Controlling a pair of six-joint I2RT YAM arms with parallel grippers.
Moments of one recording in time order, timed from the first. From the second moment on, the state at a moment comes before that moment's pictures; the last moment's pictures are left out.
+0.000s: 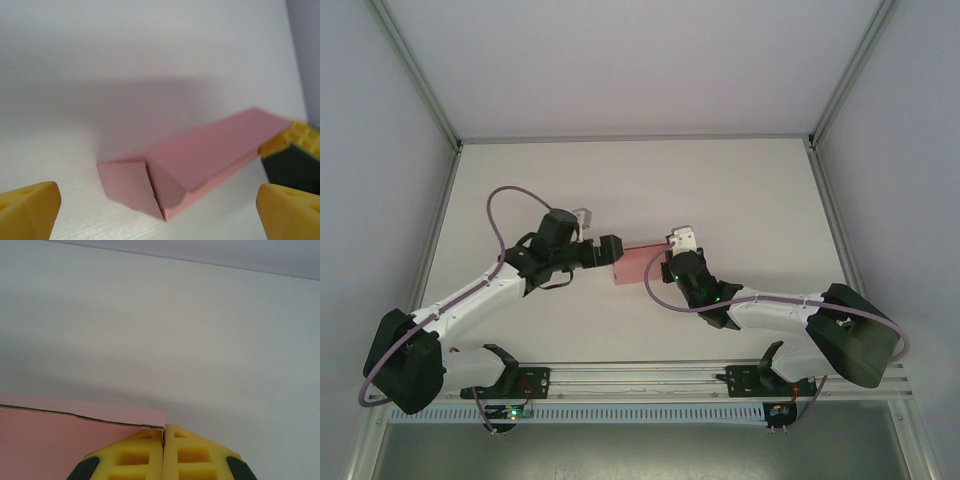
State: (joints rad) left arm -0.48 1.22 0.76 -0.25 0.31 -0.72; right arm 0.88 1.35 0.48 0.38 0.56 0.28
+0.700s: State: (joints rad) left arm -0.38 1.48 0.62 0.21 0.69 -1.01; right arm 0.89 1.35 0.48 0.38 0.56 0.29
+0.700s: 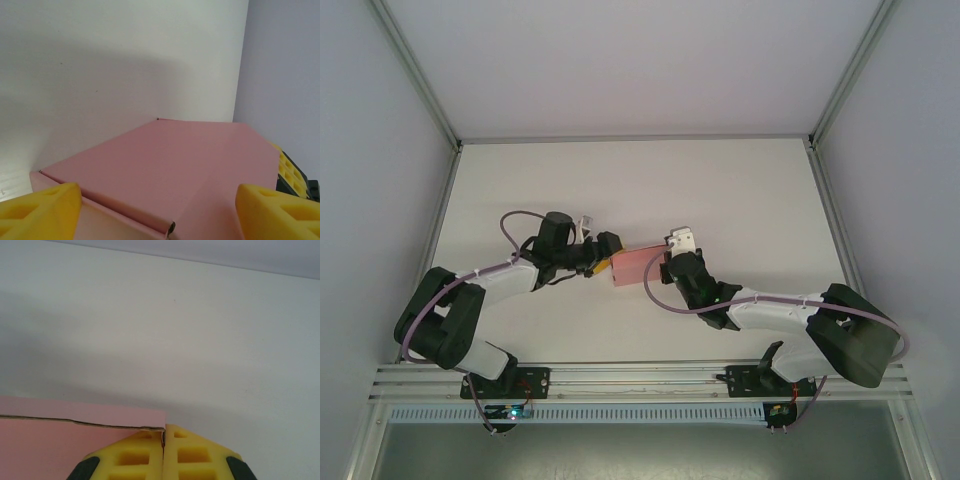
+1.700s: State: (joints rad) left arm -0.41 1.60 0.63 0.42 0.67 -0.84; right arm 0.67 1.10 0.44 0.12 0.21 0.36
